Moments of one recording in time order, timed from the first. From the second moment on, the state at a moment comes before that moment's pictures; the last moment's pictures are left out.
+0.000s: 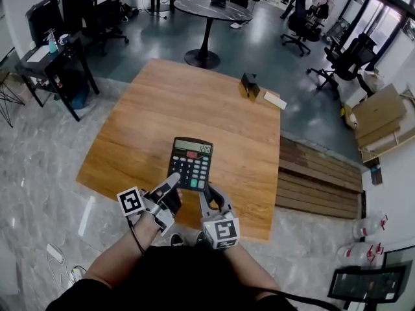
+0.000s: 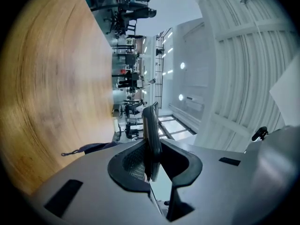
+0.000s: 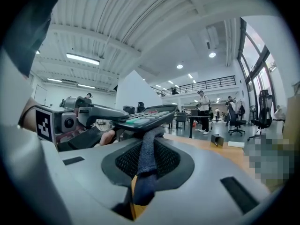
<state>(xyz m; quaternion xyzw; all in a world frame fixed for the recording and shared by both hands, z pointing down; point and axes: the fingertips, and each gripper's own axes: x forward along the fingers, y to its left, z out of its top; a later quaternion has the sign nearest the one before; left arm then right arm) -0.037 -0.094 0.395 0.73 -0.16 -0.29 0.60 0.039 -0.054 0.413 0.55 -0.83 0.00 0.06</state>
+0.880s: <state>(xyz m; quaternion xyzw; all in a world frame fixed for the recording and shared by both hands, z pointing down) -0.019 -0.077 0.393 0.71 -0.13 -0.29 0.63 -0.002 -0.065 0.415 0.51 -0.86 -0.01 0.06</state>
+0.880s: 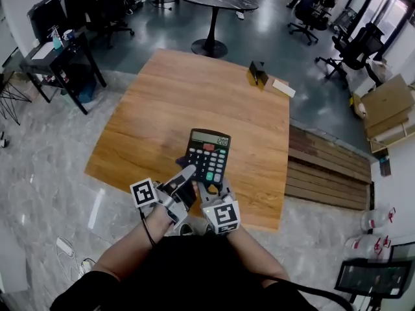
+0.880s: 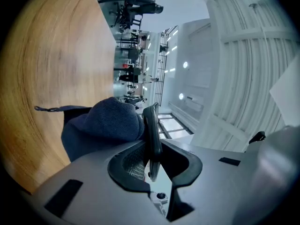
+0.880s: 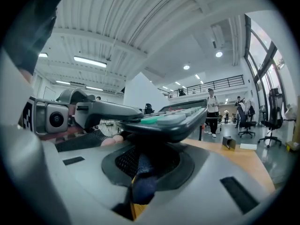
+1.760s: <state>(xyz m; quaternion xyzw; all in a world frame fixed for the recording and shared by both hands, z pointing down) -0.023 -0.081 0.388 0.71 -0.12 -0.30 0.63 0.106 -0.093 0.392 0.60 -0.80 -0.05 0.04</state>
